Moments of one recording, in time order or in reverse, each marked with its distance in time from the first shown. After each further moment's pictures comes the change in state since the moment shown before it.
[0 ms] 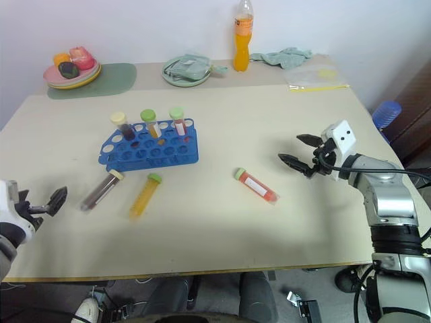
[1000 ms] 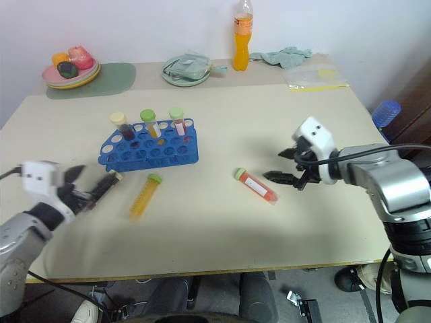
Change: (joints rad) left arm -0.060 0.054 -0.334 -0.165 -0.067 -0.053 -0.226; right arm -0.123 -0.197 0.270 -0.475 0.116 0.822 -0.050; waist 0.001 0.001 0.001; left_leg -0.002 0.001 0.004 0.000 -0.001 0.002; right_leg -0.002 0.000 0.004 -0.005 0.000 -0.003
